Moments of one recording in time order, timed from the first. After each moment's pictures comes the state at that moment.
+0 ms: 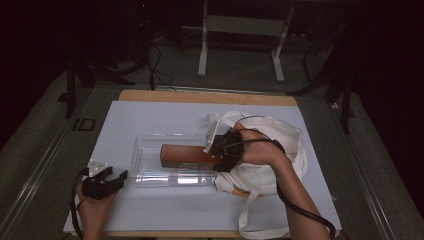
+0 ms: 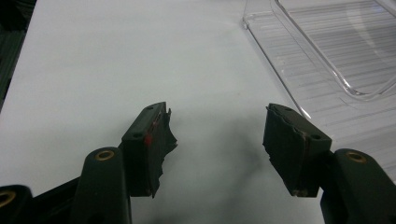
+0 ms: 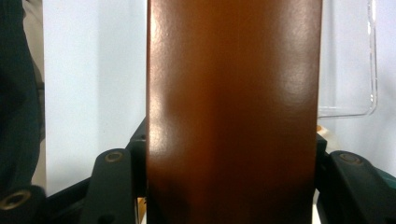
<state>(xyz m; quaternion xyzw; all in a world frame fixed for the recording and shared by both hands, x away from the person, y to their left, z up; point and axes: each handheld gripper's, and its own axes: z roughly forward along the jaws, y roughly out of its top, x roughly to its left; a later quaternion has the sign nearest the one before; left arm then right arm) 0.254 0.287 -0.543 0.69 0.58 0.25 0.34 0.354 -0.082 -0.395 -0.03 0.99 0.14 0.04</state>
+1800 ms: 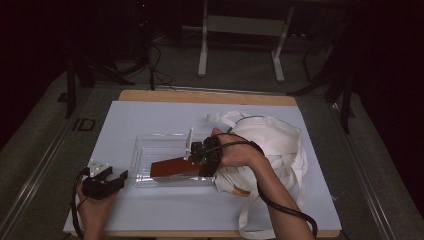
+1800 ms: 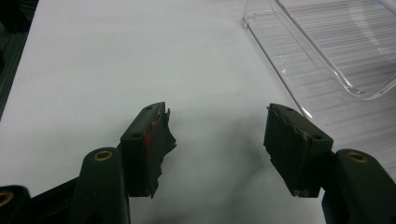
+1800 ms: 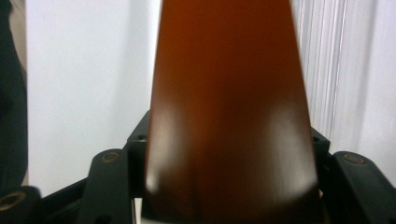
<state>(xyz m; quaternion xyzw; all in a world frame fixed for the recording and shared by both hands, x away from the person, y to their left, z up) 0.255 0.286 -0.543 0.69 0.58 0.25 0.34 0.353 -0.031 -0.422 -0.06 0.99 0.10 0.03</state>
